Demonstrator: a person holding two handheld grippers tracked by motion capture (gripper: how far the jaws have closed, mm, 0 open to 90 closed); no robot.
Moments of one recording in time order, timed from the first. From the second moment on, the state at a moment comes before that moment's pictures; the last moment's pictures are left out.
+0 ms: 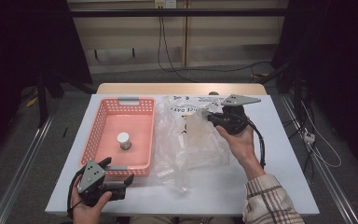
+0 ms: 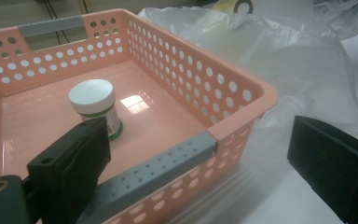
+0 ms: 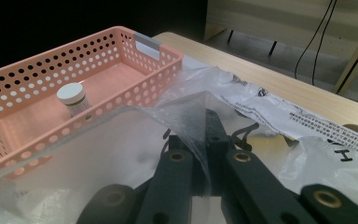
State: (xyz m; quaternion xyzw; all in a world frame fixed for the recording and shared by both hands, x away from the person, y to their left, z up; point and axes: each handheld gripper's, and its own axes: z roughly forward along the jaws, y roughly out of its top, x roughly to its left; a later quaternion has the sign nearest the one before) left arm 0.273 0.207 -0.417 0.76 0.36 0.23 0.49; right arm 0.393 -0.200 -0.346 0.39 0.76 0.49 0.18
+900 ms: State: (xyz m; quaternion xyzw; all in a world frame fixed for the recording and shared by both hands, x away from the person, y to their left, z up) left arm 0.285 0.227 -0.396 0.75 0.37 0.23 0.50; right arm 0.397 -0.204 -0.339 0.37 0.75 0.51 0.19
